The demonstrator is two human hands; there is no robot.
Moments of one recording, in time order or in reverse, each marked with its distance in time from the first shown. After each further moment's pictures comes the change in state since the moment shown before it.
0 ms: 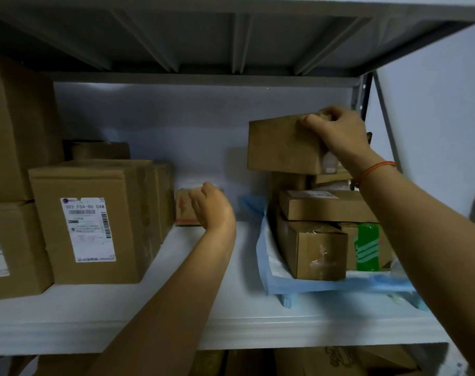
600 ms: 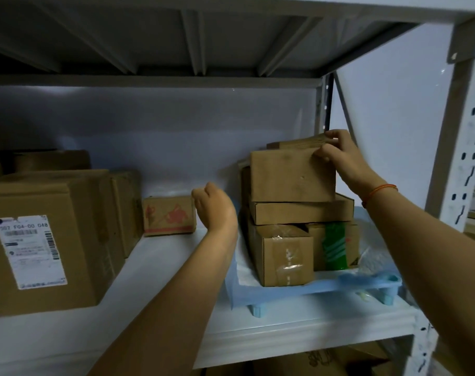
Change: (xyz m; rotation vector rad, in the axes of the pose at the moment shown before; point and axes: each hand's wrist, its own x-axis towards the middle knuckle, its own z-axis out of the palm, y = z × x) left_hand -0.028 -0.015 0.058 0.043 -0.102 -0.005; right_hand -0.009 0.081 -0.059 0.083 -0.084 0.167
